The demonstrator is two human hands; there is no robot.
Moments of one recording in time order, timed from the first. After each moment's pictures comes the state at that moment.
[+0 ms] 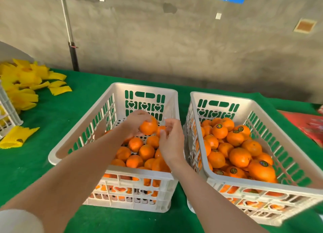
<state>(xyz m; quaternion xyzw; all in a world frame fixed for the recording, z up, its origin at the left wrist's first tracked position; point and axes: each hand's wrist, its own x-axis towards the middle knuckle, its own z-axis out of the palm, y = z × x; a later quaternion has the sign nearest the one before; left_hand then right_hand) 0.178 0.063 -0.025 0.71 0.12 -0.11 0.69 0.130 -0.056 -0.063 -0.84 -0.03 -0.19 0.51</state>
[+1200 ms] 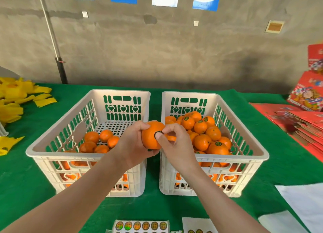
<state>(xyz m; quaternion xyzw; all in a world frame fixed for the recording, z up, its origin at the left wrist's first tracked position) 0.042 -0.049 -0.002 0.48 0.06 -0.21 0.85 0.018 -0.178 -0.016 -0.81 -0.09 -0.16 0.55</state>
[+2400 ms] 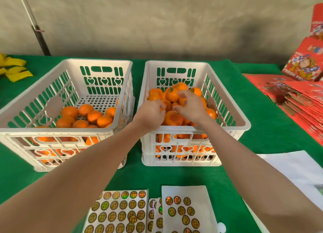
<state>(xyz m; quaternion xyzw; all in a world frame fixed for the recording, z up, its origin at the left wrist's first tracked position) 0.100 -0.147 -0.062 0.93 -0.17 0.11 0.29 0.115 -0.308 -0.055 -0.94 -0.07 -0.14 0.31</state>
